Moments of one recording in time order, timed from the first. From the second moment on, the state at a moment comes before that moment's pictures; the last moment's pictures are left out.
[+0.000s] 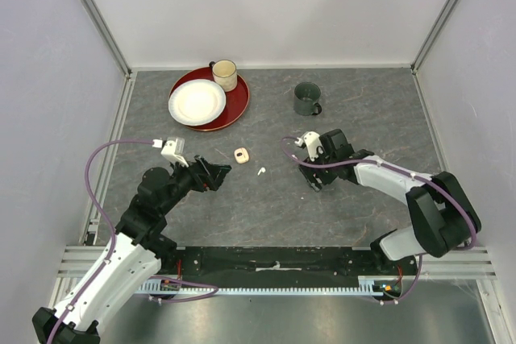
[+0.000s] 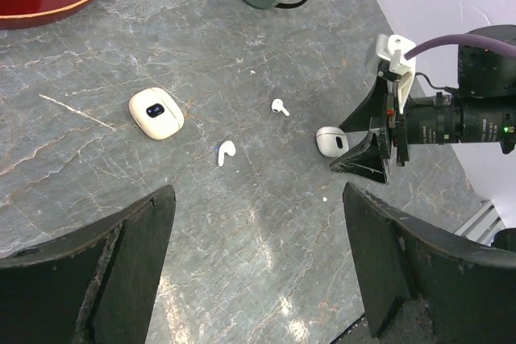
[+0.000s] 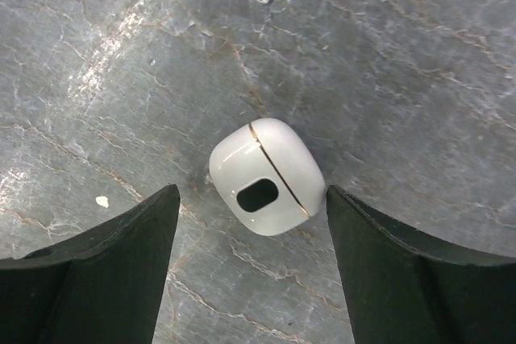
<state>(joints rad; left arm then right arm) -0.49 0.47 0.40 -0.12 0.09 -0.56 0.49 1.43 0.72 -0.27 -0.12 -0.23</state>
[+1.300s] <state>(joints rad) -0.49 0.55 0.45 -0.04 0.18 -0.64 0.52 1.19 0.79 -0.27 -0.37 -0.12</state>
